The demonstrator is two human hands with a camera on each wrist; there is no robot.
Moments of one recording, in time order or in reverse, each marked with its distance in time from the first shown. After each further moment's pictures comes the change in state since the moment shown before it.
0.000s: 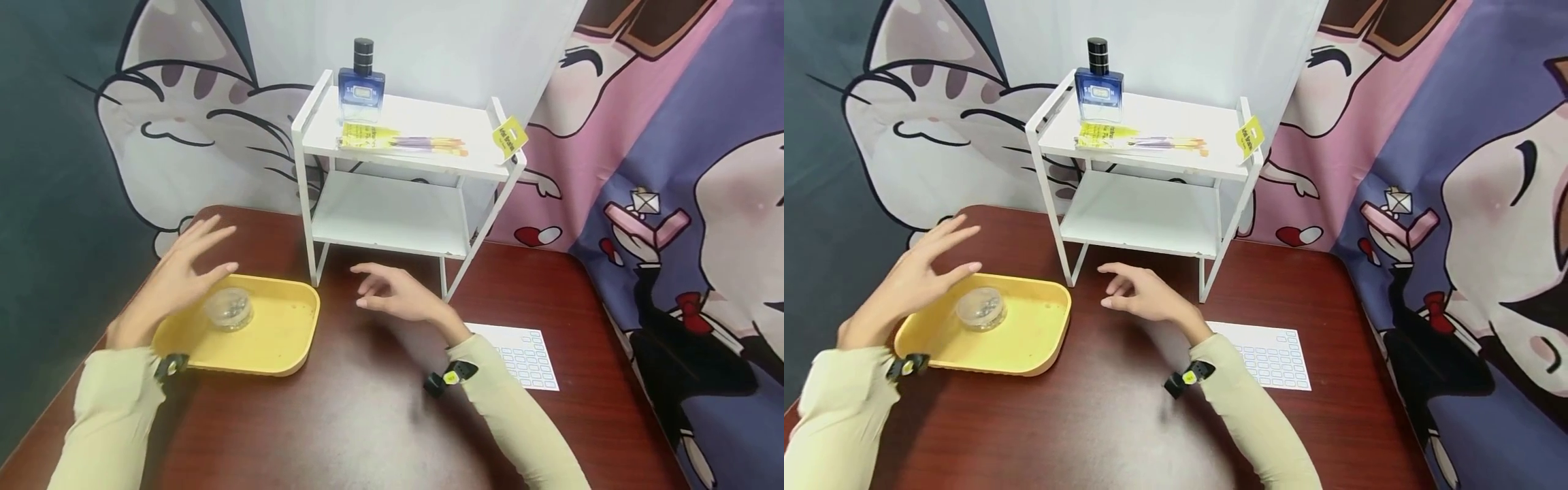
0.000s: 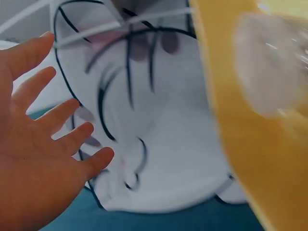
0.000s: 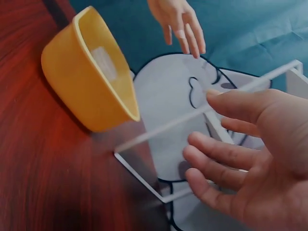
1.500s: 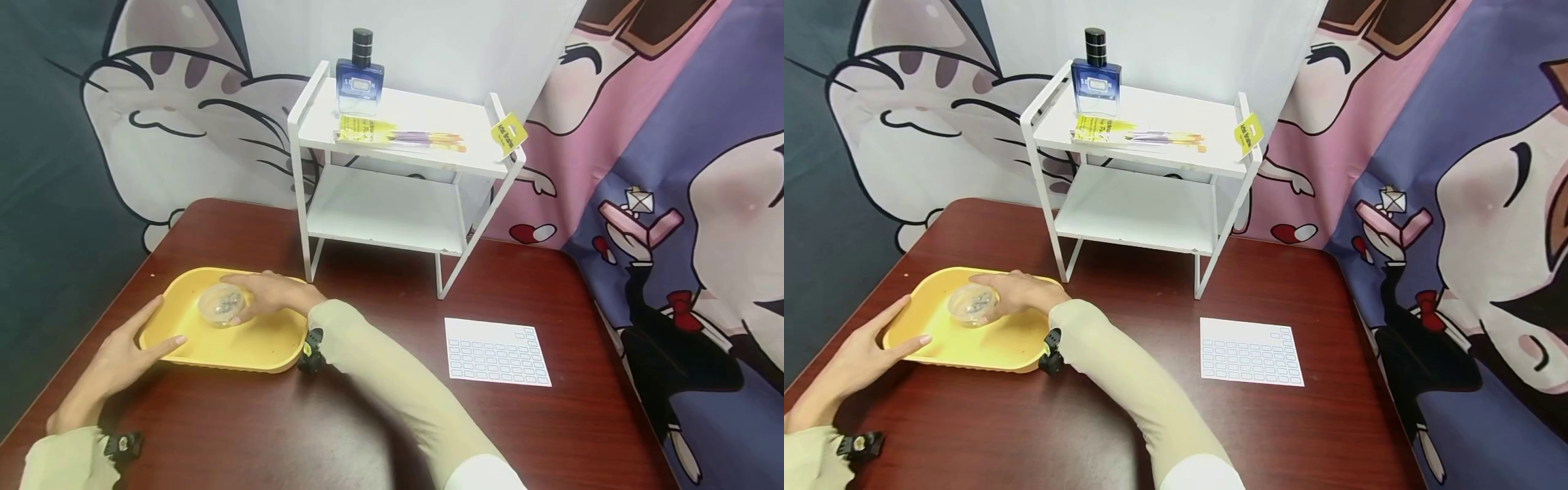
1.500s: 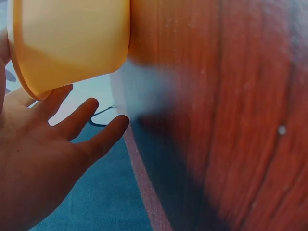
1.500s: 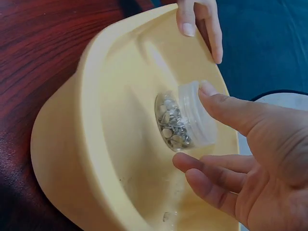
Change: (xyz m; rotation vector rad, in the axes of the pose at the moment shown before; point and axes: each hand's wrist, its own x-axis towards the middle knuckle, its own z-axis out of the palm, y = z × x) left_hand -0.119 -0.082 0.018 -0.003 -0.102 -0.404; right_hand 0.157 -0.056 0.125 -0.376 -0.436 0.163
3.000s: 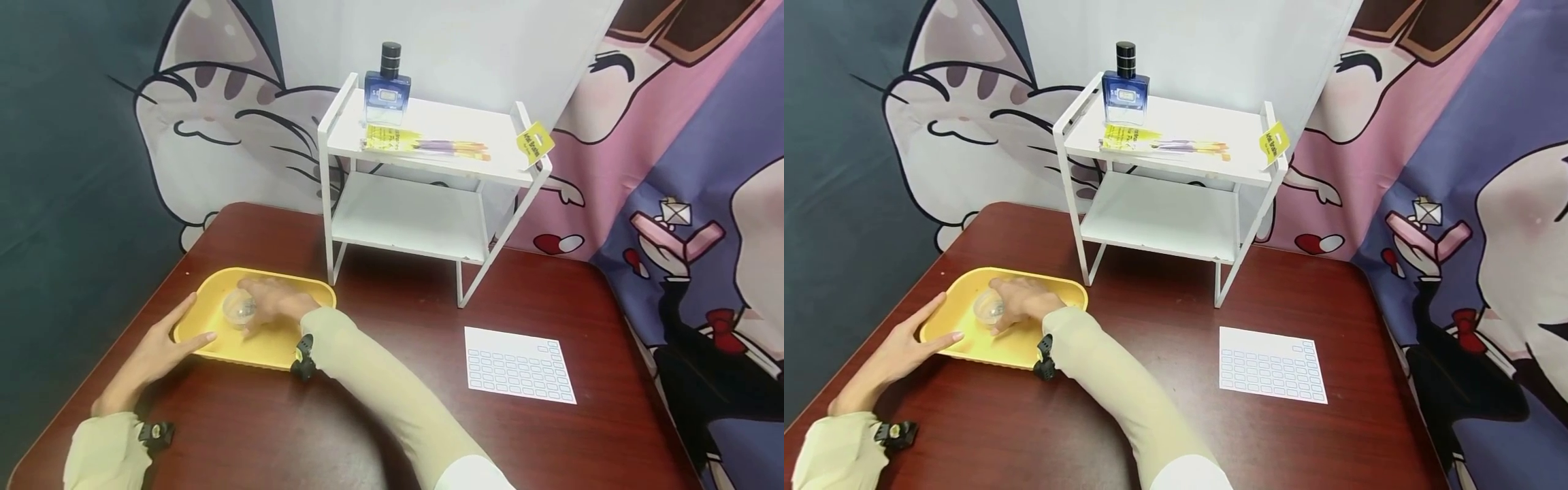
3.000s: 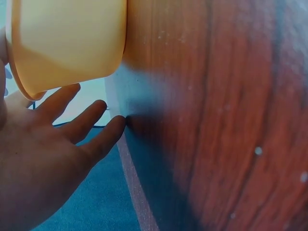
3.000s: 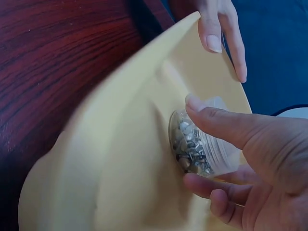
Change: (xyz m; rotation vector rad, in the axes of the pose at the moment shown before) left_hand -0.008 0.005 -0.002 -0.086 -0.052 -0.053; right_hand 0.026 -0.031 0.025 -0.070 0.067 0.101
